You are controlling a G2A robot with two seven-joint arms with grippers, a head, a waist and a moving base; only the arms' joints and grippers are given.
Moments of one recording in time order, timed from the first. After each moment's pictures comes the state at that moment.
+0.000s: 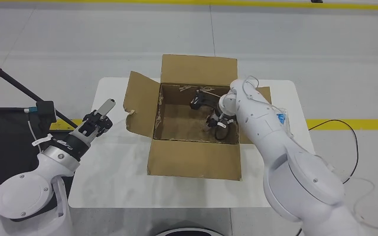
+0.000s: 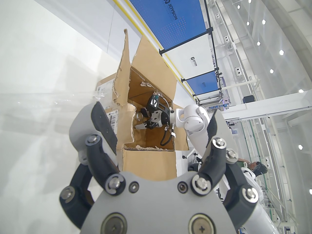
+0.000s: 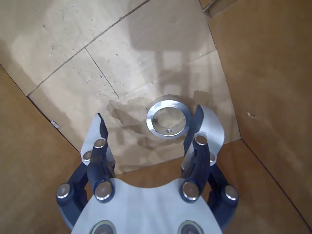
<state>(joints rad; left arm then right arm) 1.47 -1.47 -1.94 -2.32 0.33 0.33 -0.89 -0.09 -1.69 0.41 -0.17 -0.75 -0.75 0.88</state>
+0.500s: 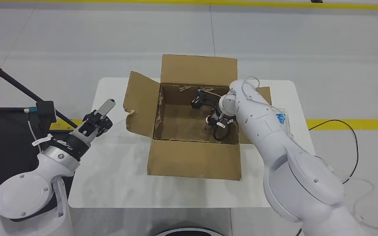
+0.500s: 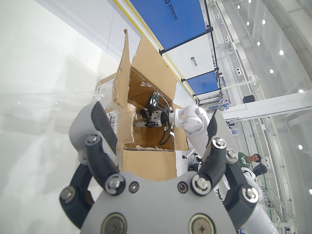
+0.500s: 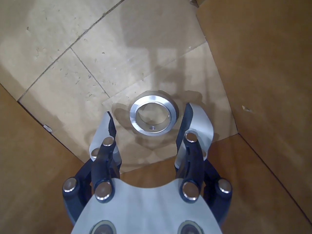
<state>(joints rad) 1.47 -1.47 -1.94 -2.32 0.33 0.33 -0.89 -0.10 -1.69 0.42 -0.18 -0.78 -0.68 0.88</state>
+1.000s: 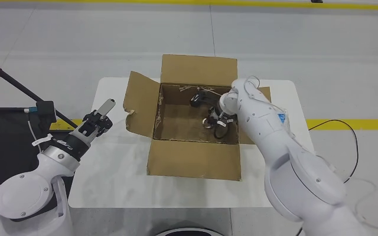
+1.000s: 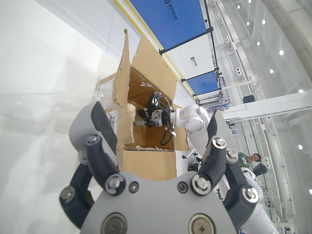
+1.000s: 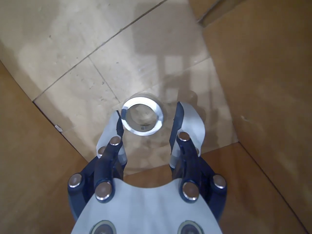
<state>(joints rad) 1.47 -1.47 -1.94 -2.32 0.33 0.33 -0.89 -0.09 -1.68 0.44 -0.17 -0.76 -0.72 0.84</state>
